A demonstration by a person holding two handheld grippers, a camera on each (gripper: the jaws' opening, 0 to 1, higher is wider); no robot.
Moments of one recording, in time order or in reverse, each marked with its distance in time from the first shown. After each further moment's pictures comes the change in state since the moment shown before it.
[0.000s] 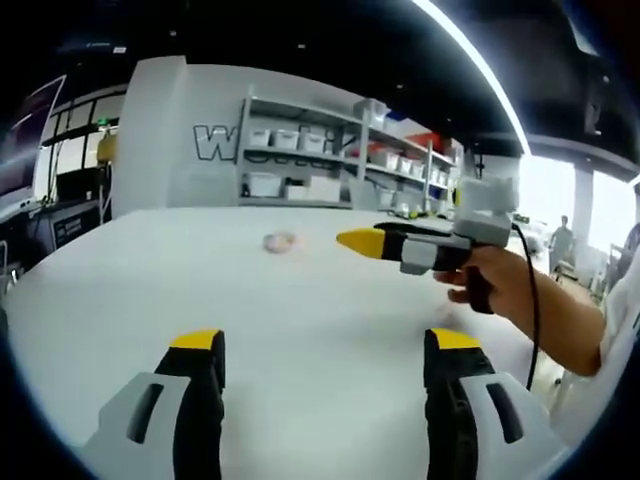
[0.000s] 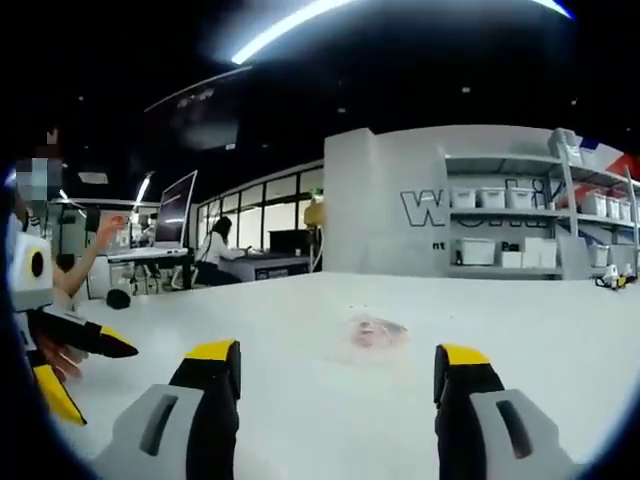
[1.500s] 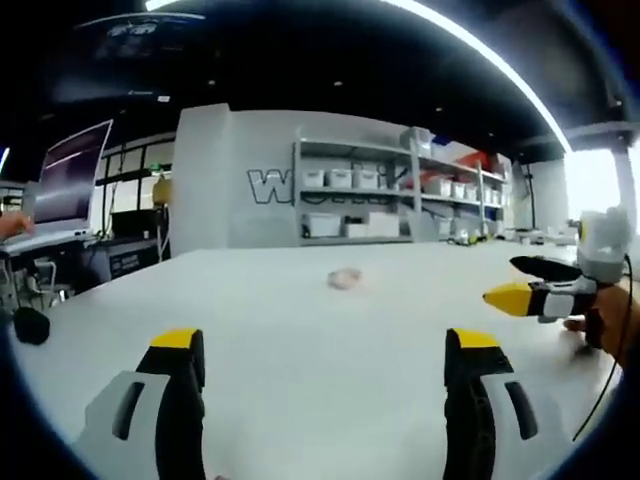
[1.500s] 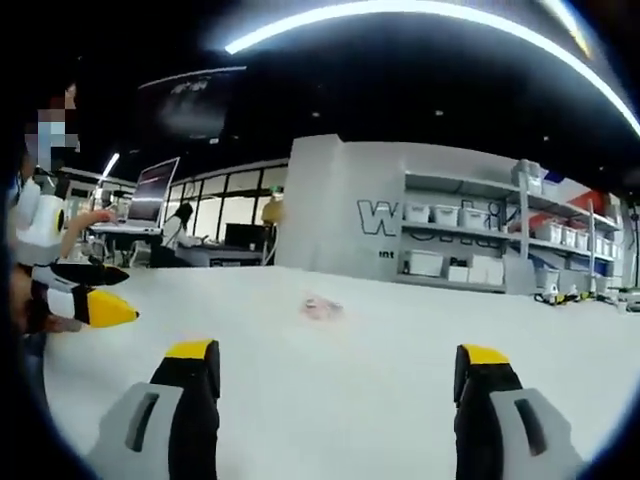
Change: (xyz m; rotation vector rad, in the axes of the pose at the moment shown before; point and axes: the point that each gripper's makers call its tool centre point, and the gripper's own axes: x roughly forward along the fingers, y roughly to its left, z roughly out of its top) left arm -0.014 0.040 0.021 0.064 -0.192 0.288; right arm -0.095 -0.023 -0.014 -0.108 -0.017 -0.225
